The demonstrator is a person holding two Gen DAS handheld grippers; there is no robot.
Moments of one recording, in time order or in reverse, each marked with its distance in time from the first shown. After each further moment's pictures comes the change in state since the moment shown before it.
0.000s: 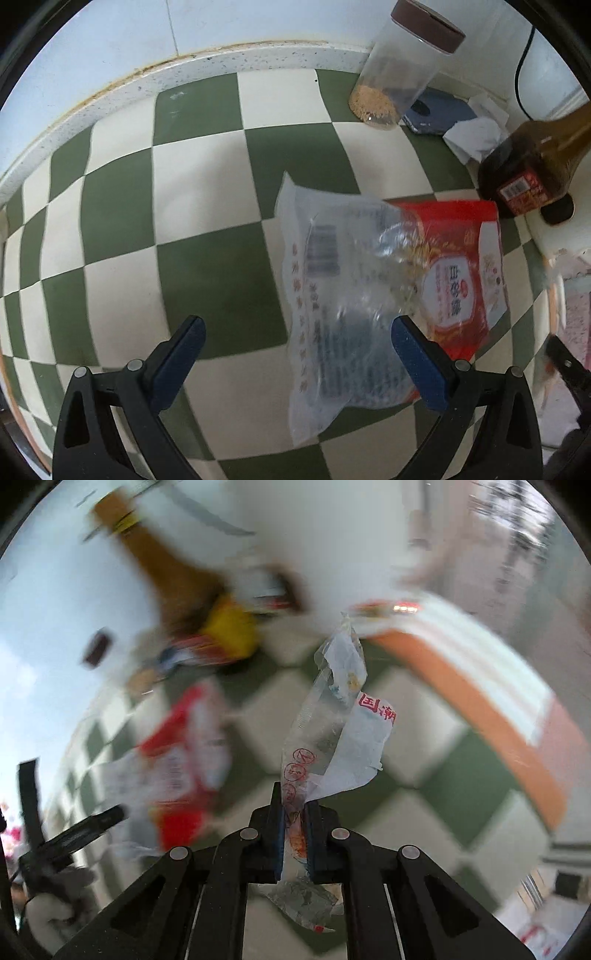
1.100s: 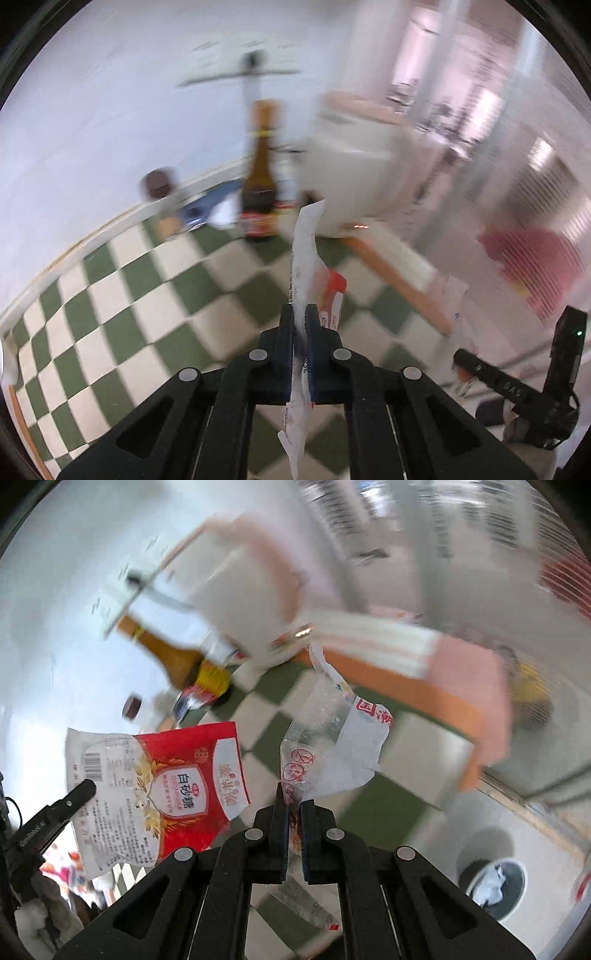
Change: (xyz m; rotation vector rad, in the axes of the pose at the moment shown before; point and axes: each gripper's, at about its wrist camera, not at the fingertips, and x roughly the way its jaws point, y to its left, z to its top) left arm -0.201 -0.184 -0.129 0.502 -0.339 -0.243; right arm -0.147 -0.118 -0.125 0.293 -0.214 0.076
